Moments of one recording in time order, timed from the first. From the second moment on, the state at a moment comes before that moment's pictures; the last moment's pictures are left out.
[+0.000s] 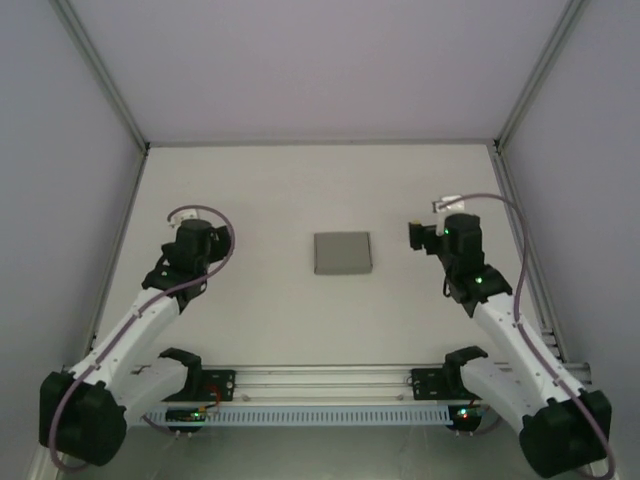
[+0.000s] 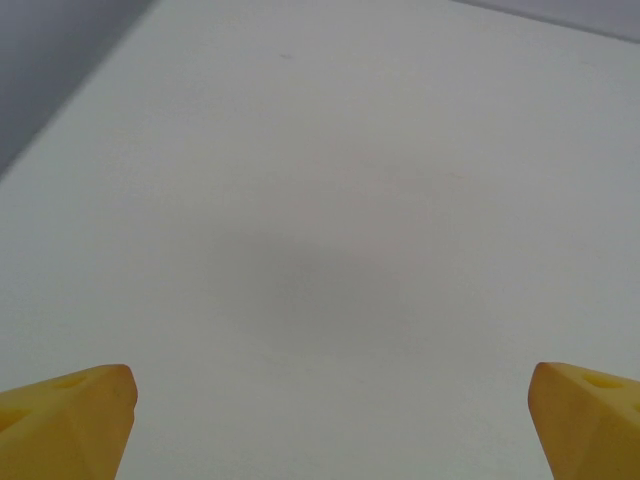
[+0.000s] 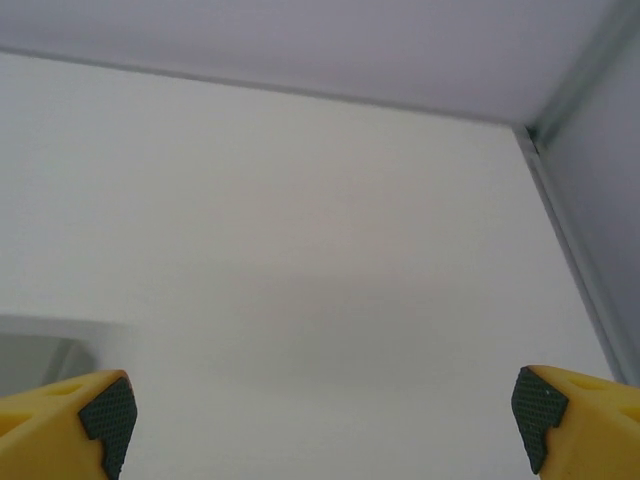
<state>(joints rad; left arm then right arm) -0.28 0.96 0.61 -0.31 -0.46 -0.43 0.23 0.88 0.61 -0.20 0.27 0.00</state>
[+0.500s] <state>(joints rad) -0.08 1.28 0.23 0.59 -0.39 -0.09 0.01 1.38 0.27 0.63 0.04 0.03</state>
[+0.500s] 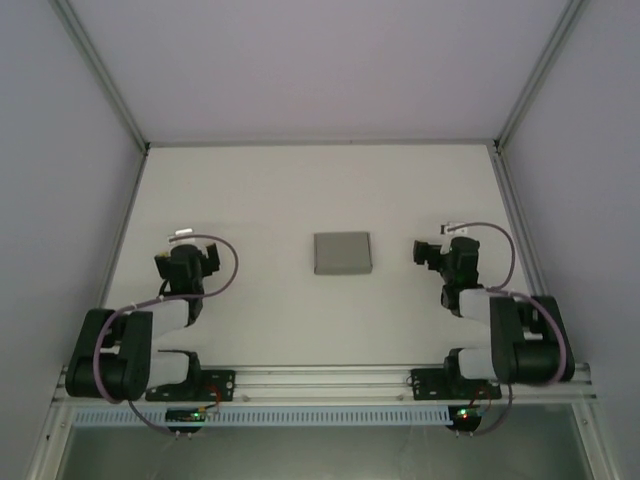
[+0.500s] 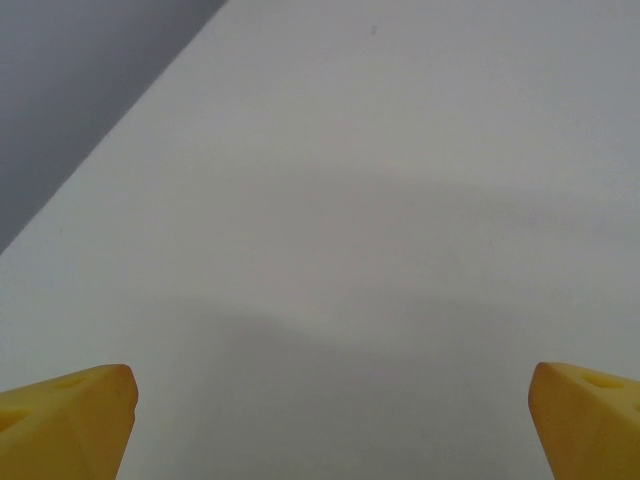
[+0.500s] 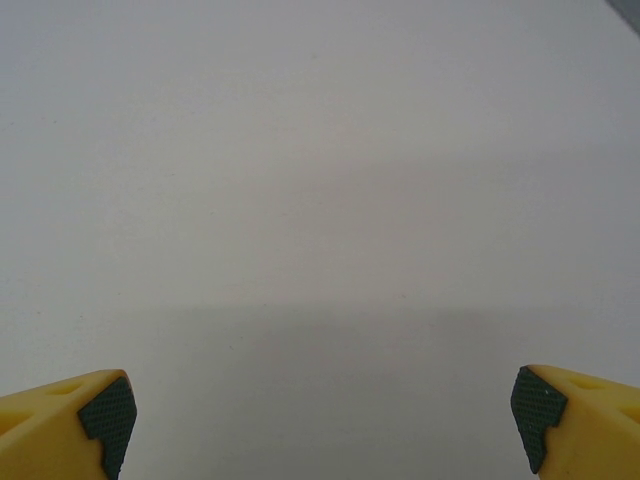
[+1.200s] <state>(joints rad) 0.01 1.55 0.33 0.90 -0.18 -0.05 -0.01 1.55 0.37 0.81 0.01 0.03</state>
